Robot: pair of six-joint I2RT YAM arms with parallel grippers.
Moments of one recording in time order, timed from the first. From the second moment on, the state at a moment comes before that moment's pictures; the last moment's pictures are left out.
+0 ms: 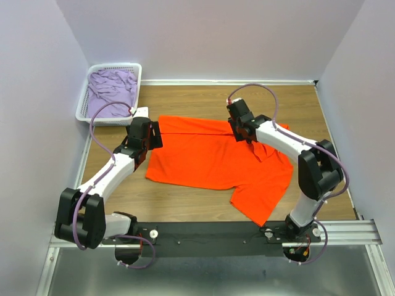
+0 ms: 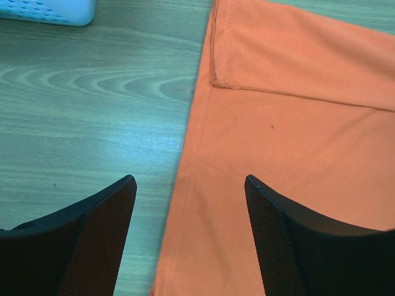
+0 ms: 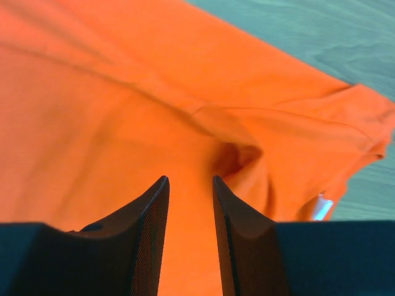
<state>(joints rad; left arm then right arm) -0.27 1.26 0.76 -0.14 -0.25 -0.30 0.54 1.76 1.29 -0.49 0.38 0.07</state>
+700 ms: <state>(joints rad) -0.27 1.27 0.76 -0.14 -0.25 -0.28 0.50 1.86 1.25 -0.50 0.54 0.03</state>
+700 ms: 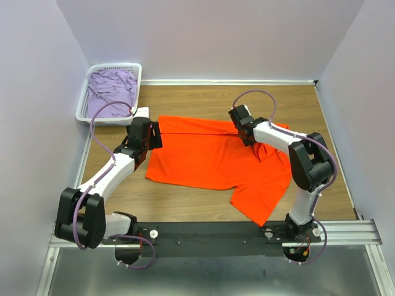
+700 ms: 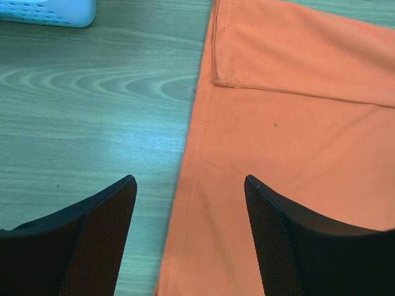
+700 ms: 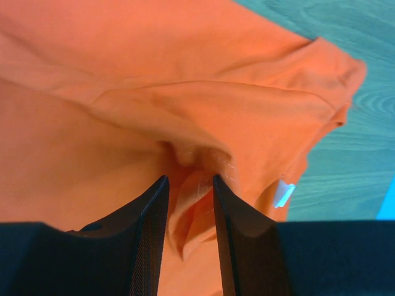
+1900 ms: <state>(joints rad) -0.27 1.28 0.76 -0.14 -0.25 -0.27 0.49 1.95 1.32 -0.50 0.55 -0.07</state>
